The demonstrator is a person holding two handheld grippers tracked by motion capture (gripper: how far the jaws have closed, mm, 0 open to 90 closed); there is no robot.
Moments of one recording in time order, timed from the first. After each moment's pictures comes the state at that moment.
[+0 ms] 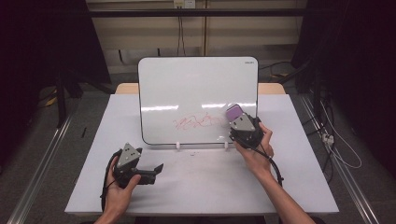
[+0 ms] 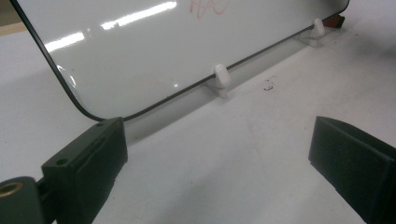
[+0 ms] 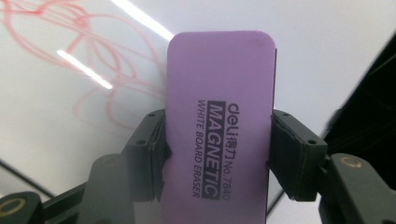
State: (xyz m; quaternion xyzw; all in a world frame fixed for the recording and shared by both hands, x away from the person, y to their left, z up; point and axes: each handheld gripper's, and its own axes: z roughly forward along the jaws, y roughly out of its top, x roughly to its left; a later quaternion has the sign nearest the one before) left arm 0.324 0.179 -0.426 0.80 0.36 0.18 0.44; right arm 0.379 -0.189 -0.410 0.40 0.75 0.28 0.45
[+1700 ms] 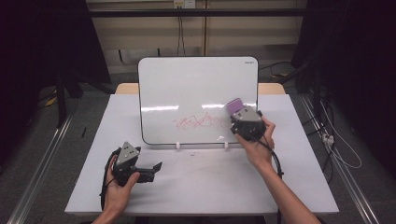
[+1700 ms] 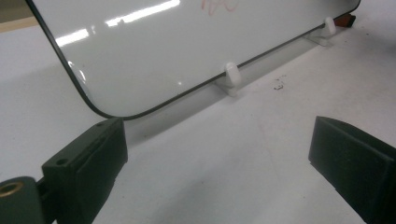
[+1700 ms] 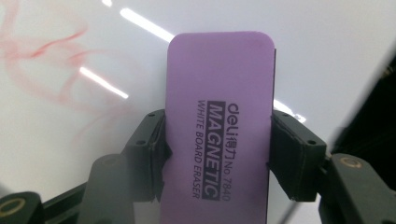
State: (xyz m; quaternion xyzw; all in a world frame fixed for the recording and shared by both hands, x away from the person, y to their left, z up) left arm 0.330 0.184 -0.428 0.80 0.37 0.18 0.44; right arm 0.399 -0.207 -0.390 0.42 0.73 0.31 0.44
